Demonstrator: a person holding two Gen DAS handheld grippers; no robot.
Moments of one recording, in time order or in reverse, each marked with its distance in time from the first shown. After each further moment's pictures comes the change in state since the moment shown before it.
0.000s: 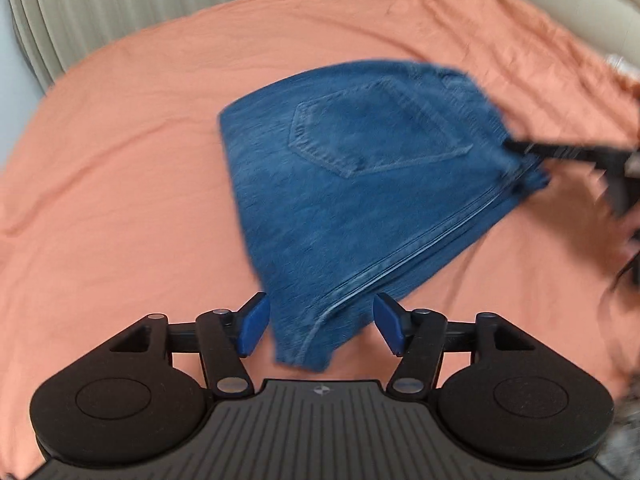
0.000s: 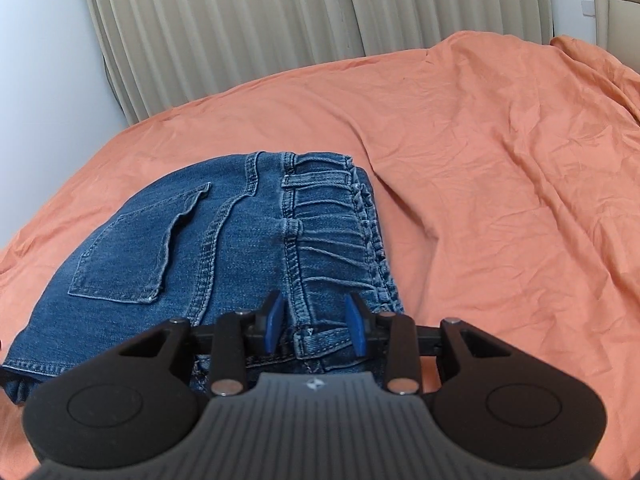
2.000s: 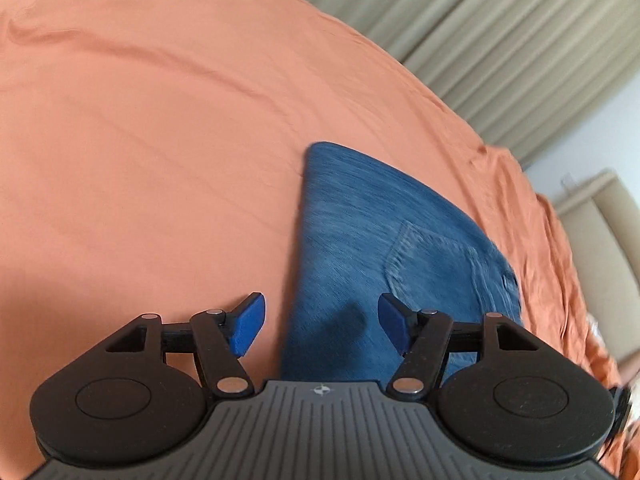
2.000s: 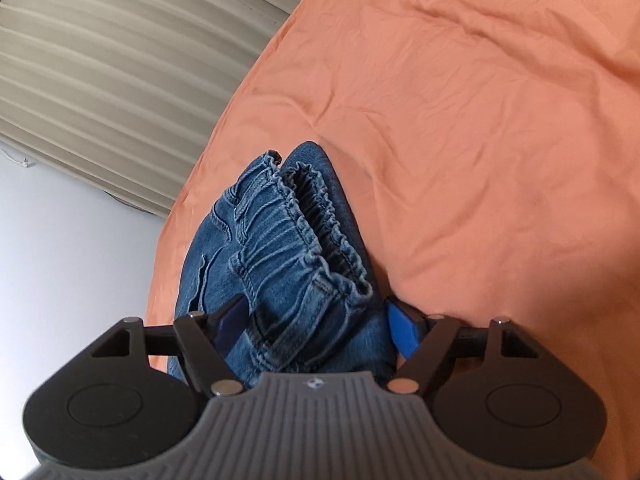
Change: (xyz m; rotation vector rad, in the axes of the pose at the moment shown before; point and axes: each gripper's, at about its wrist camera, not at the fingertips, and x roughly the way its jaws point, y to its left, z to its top) left arm 0.080 0.123 0.019 -0.768 -0.169 -0.341; right arm 0.026 -0.092 -0.008 0.638 0.099 0.298
